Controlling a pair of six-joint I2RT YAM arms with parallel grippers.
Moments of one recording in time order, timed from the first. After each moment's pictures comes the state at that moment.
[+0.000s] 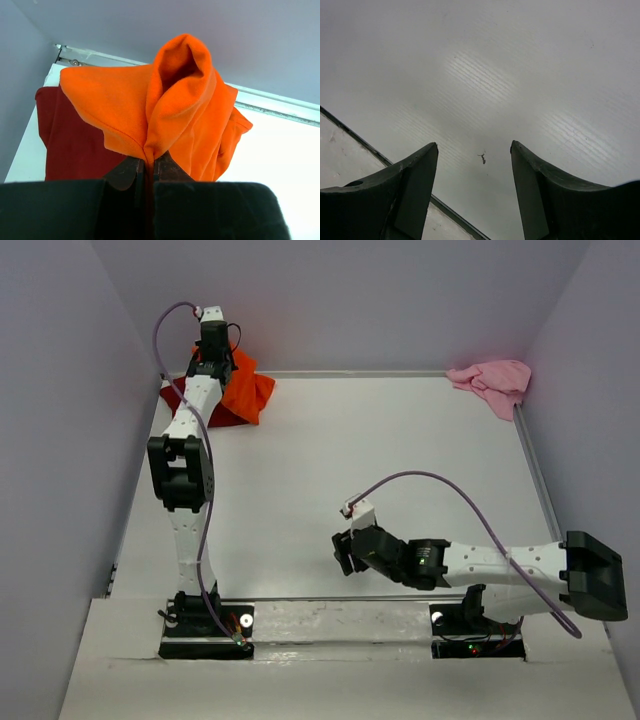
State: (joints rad) left arm -0.08 2.21 2.09 -0.32 -0.31 -0.15; right arm 1.29 1.19 0.66 -0.14 0.48 0.51
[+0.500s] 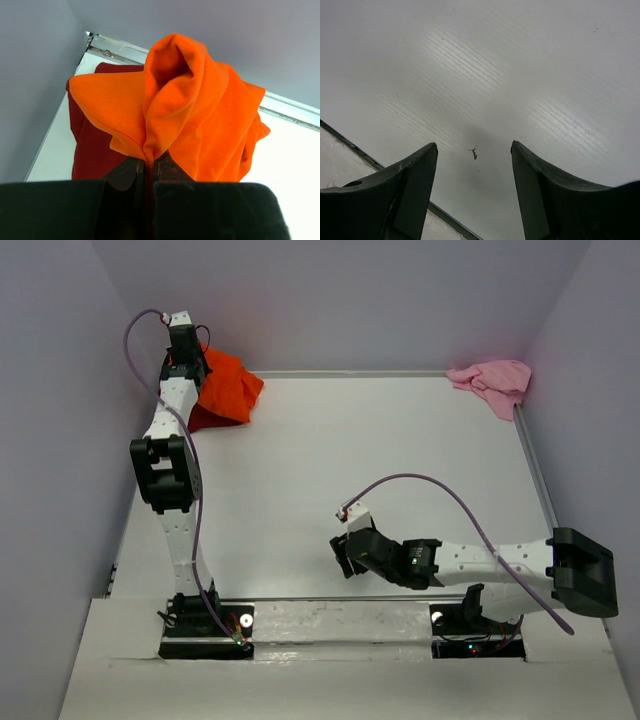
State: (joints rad) left arm 0.05 2.20 2.04 -0.32 -0.22 -0.18; right arm 1.28 1.27 0.66 -0.16 0.48 0.50
